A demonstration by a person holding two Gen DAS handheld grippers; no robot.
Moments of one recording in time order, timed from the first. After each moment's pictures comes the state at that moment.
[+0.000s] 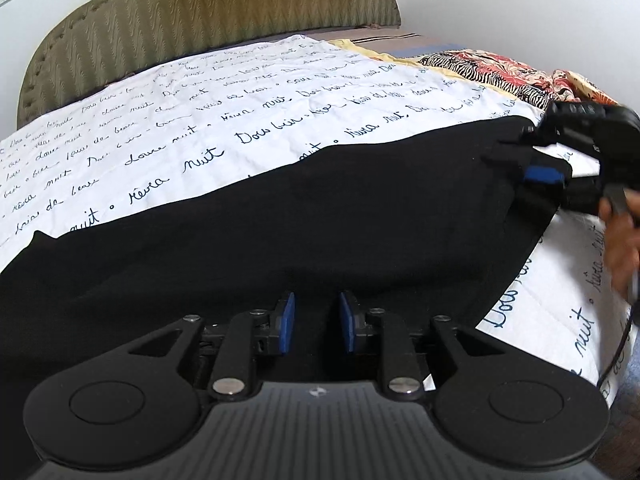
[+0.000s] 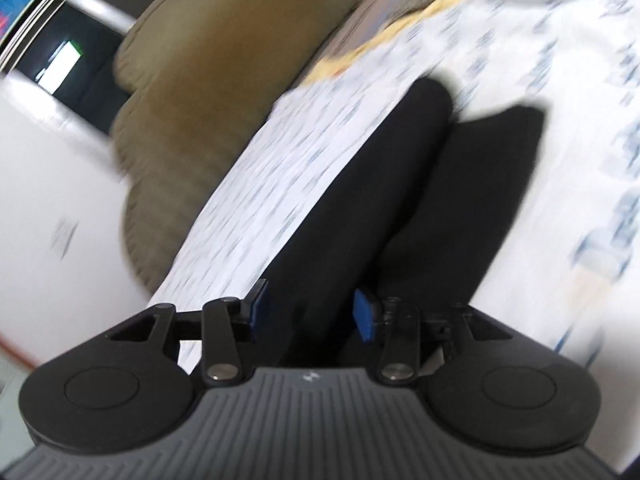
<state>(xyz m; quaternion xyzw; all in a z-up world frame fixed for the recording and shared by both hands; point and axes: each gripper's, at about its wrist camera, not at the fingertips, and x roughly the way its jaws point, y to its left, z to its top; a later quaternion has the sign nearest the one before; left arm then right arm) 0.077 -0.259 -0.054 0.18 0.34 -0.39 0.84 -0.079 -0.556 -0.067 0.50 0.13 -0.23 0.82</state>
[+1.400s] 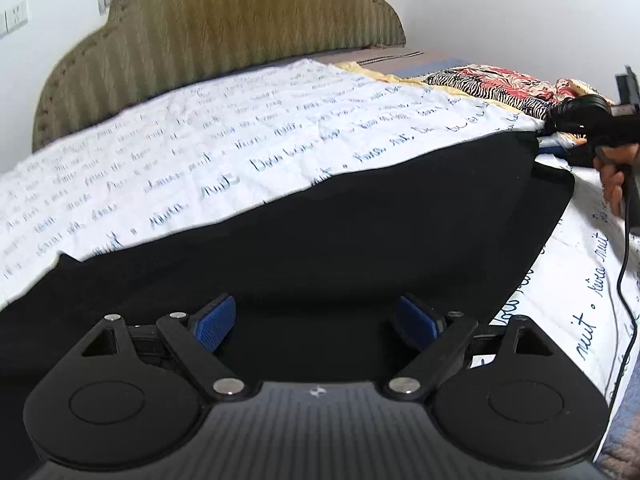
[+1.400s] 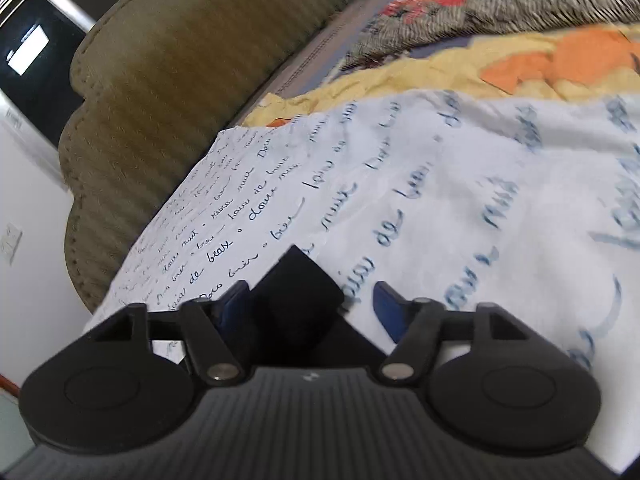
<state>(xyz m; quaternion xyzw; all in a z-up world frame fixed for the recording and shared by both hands) 0.065 -0.250 -0.041 0.18 0.30 -0.38 0.86 -0.067 -0.685 -0.061 0.42 0.19 -0.26 0.85</state>
